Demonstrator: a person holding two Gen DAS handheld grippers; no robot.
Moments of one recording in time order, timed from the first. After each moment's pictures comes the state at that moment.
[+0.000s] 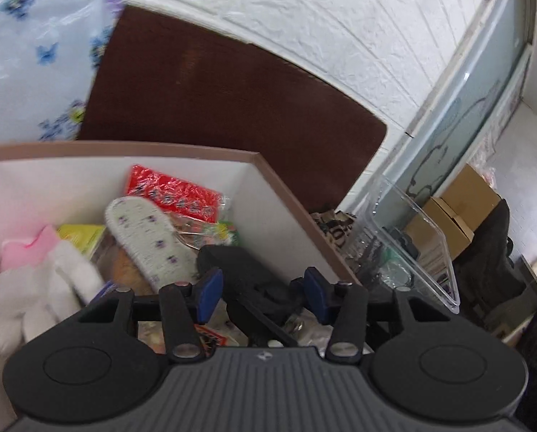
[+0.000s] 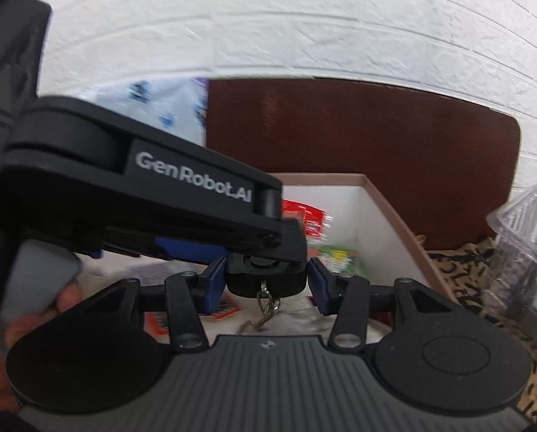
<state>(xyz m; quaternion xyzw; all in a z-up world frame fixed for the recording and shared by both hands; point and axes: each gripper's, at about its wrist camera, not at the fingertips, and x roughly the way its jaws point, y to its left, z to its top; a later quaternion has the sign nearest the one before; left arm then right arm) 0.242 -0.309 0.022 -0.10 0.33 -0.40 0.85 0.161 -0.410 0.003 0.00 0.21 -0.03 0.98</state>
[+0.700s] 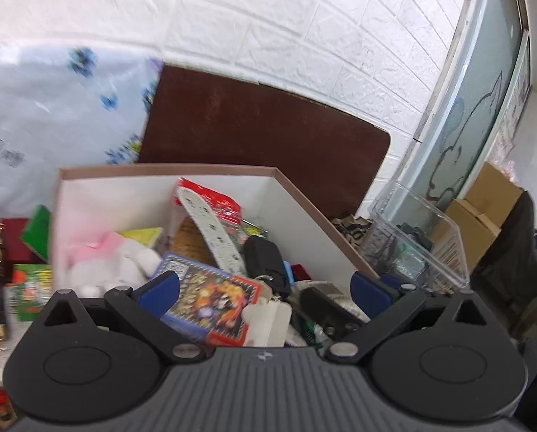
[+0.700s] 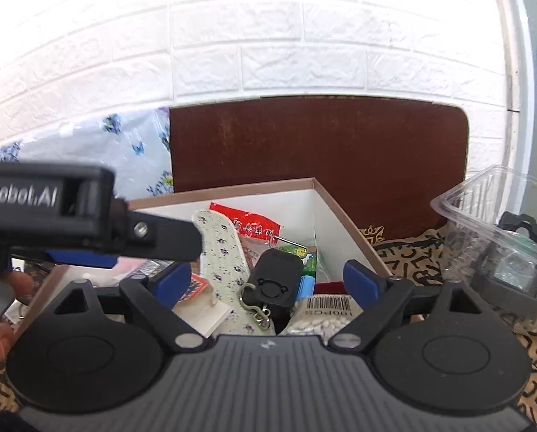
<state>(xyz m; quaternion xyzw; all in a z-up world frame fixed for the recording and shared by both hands) 0.168 -0.259 0.044 -0.06 0.28 -0.33 0.90 0.110 -0.418 0.011 0.05 0.17 -0.07 0.98</state>
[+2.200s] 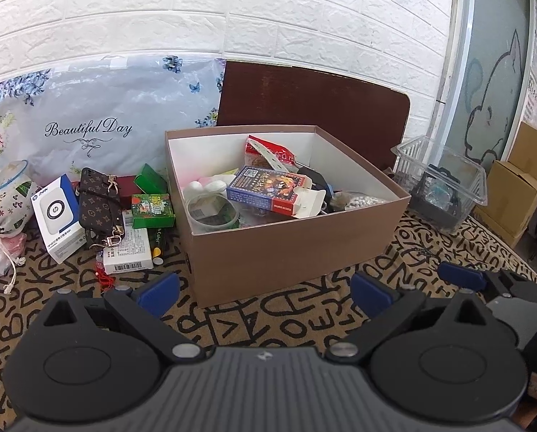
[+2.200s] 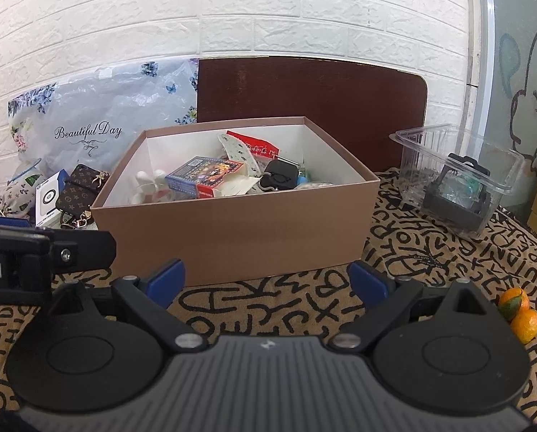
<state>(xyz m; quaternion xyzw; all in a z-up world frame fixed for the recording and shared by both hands) 0.024 -0.189 0.030 0.01 0.28 -0.24 0.93 -0.021 -0.343 0.000 0.03 0.24 -0.11 0.96</state>
